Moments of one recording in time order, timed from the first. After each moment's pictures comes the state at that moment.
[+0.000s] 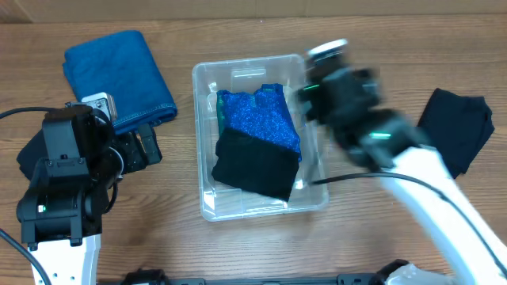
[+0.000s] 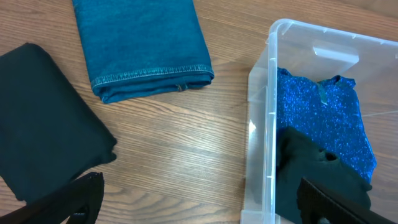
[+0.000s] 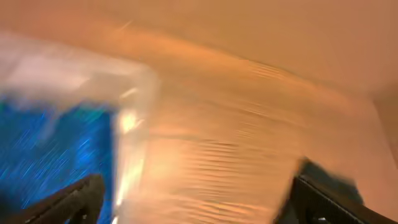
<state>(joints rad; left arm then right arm) 0.07 1.04 1.26 -1.07 0.03 -0.22 0.49 1.39 1.45 -0.83 0.52 0.12</state>
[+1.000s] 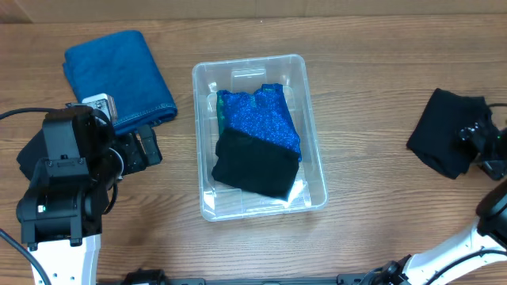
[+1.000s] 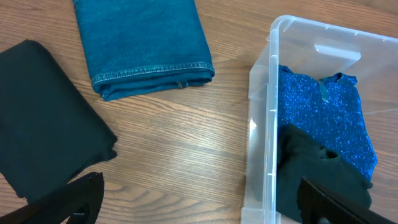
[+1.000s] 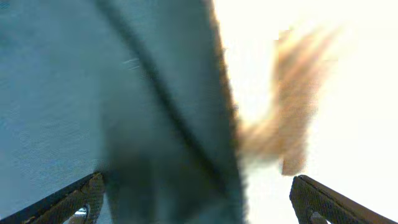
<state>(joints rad) 0.07 1.04 1.26 -1.08 0.03 -0.22 -0.76 2.03 1.42 -0.74 -0.17 0.22</state>
